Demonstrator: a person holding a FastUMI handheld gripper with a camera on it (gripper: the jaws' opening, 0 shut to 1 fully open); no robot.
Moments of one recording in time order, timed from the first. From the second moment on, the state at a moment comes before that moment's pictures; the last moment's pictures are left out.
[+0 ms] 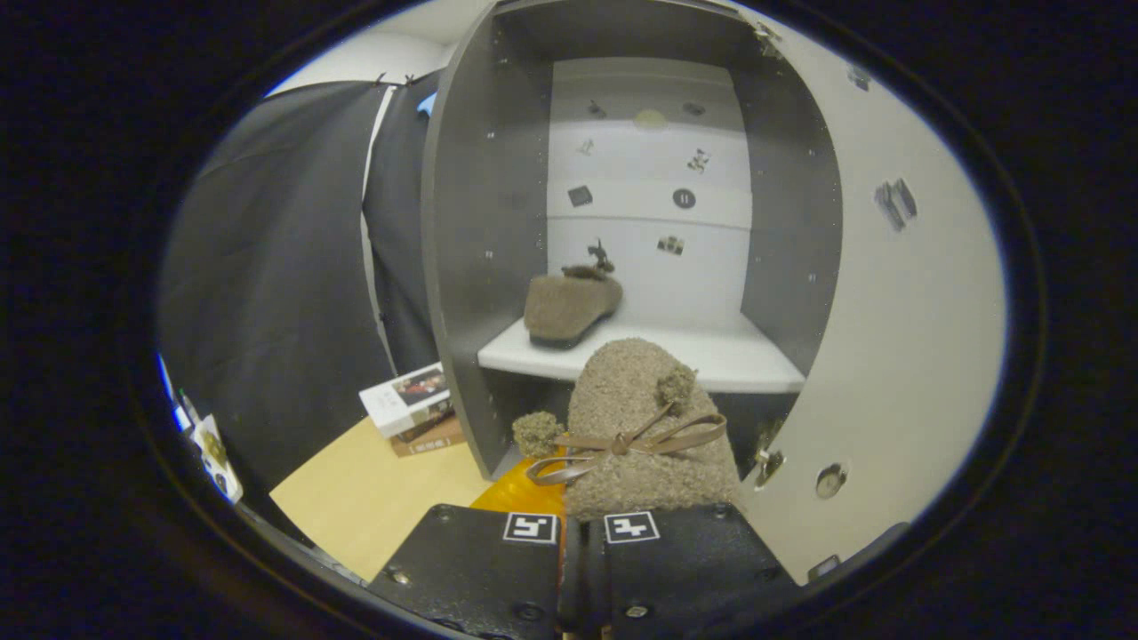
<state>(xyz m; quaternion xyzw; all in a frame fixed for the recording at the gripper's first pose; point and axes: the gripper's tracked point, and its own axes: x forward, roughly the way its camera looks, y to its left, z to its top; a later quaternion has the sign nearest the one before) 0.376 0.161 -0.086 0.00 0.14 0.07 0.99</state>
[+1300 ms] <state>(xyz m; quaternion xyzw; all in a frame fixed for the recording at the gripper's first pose) 0.651 0.107 -0.046 0.10 0.17 -0.03 0.98</state>
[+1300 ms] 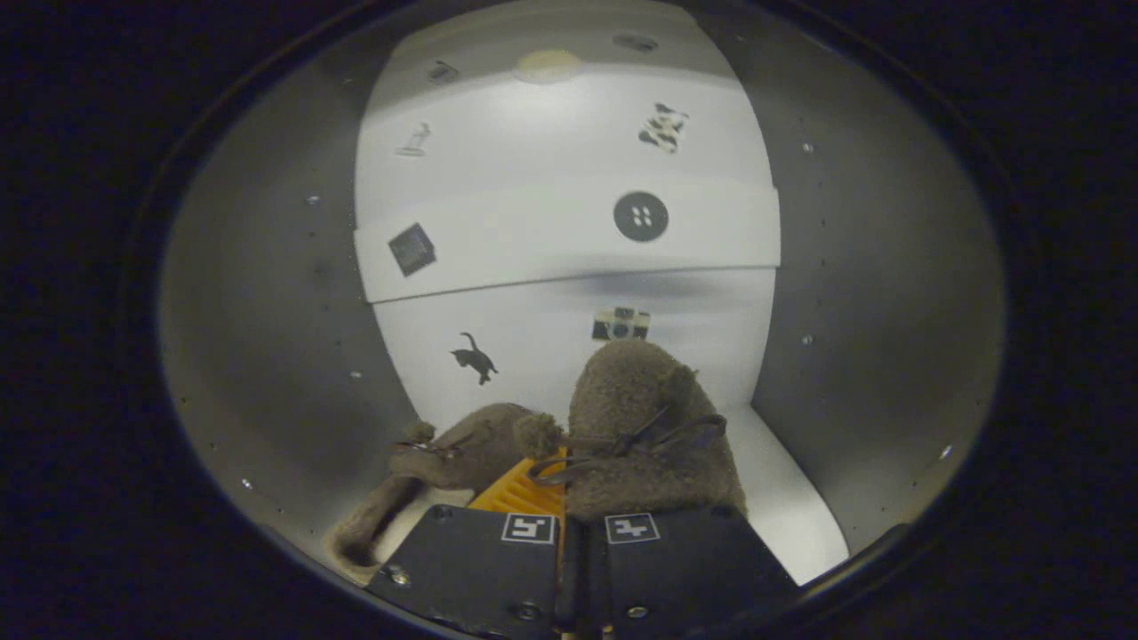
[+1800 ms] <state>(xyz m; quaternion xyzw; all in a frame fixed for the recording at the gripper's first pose) 0.651 0.117 -0.053 0.12 0.22 -0.02 0.97</state>
